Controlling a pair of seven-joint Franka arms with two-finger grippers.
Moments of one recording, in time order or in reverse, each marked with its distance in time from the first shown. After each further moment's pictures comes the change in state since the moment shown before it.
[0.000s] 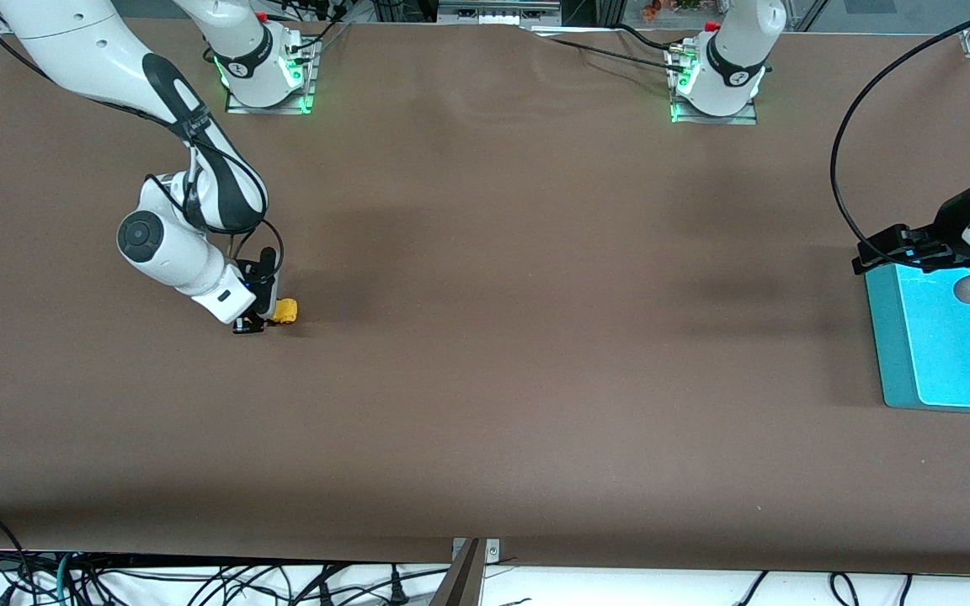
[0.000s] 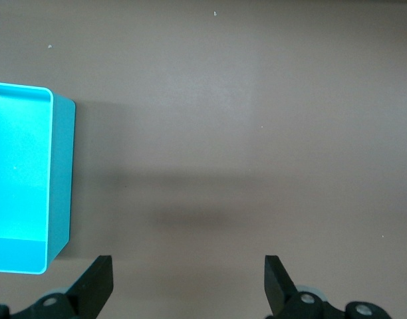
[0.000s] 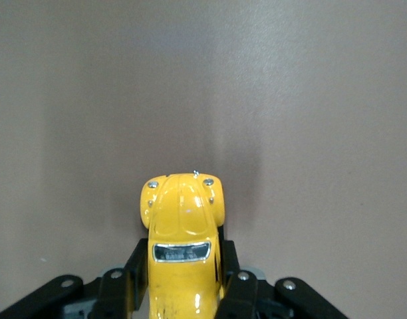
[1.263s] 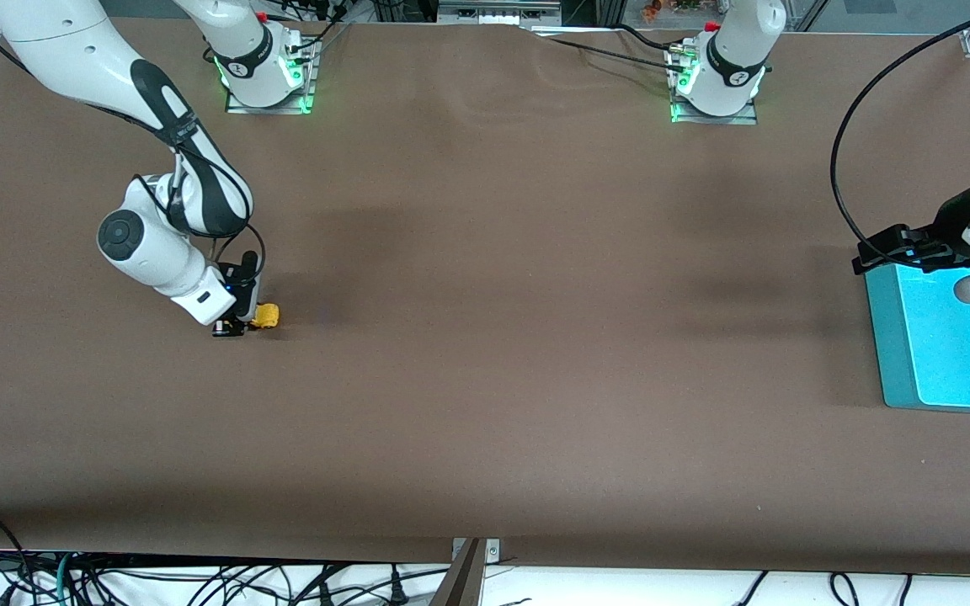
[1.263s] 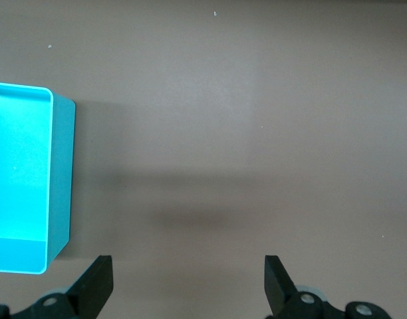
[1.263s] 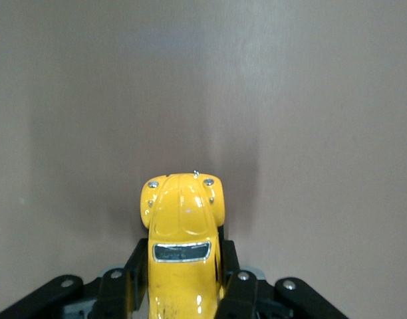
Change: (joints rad) left arm 0.000 0.000 0.000 0.000 0.000 0.000 0.000; right arm -0.021 0.003 -0.062 -0.013 0.000 0.038 -0.067
